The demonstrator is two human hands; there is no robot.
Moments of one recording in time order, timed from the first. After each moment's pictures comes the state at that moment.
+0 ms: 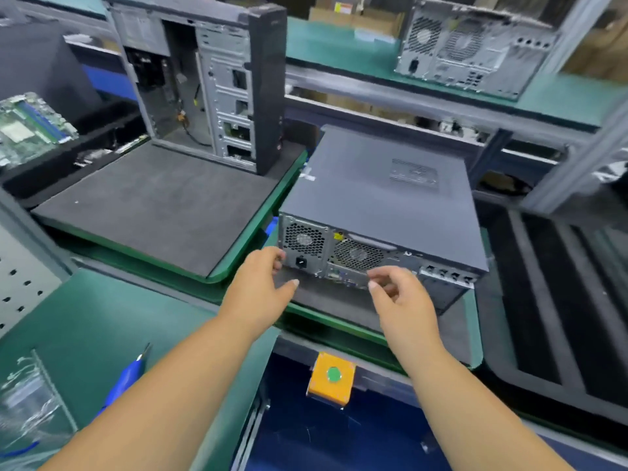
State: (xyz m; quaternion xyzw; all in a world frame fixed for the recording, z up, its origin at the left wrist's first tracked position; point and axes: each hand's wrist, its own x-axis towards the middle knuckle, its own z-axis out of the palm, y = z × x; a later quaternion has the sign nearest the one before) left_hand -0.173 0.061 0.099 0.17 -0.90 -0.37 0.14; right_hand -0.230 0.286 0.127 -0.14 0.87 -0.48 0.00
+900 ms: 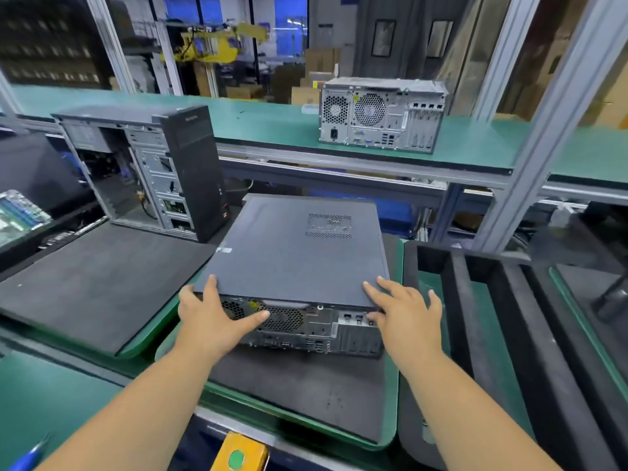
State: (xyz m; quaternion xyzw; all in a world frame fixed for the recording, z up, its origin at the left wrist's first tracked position) left_hand -0.279 0.167 0.143 0.36 -0.88 -0.28 0.10; right_hand -0.393 0.452 0.149 -0.19 0.97 -0.09 -0.08
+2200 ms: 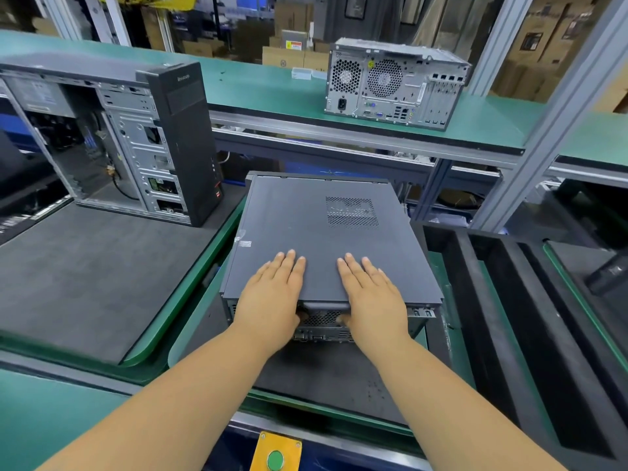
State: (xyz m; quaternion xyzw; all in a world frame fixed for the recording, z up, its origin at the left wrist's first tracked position) left_hand -0.322 0.148 0.128 -0.01 -0.99 0.02 0.10; right_hand -0.374 0.332 0.129 -0.26 0.96 -0.01 -0.09
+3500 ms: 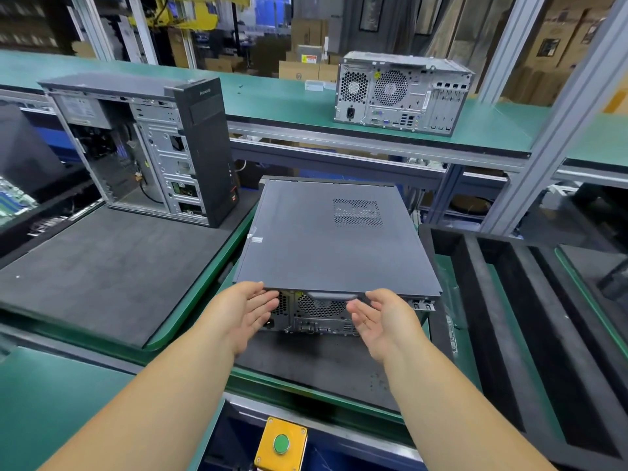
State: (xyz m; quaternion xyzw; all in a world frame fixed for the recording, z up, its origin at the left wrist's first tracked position) left_hand -0.267 0.129 0.167 0.37 -0.48 -0.80 0.00; right_hand -0.326 0.338 0.173 0.26 0.50 -0.80 0.22
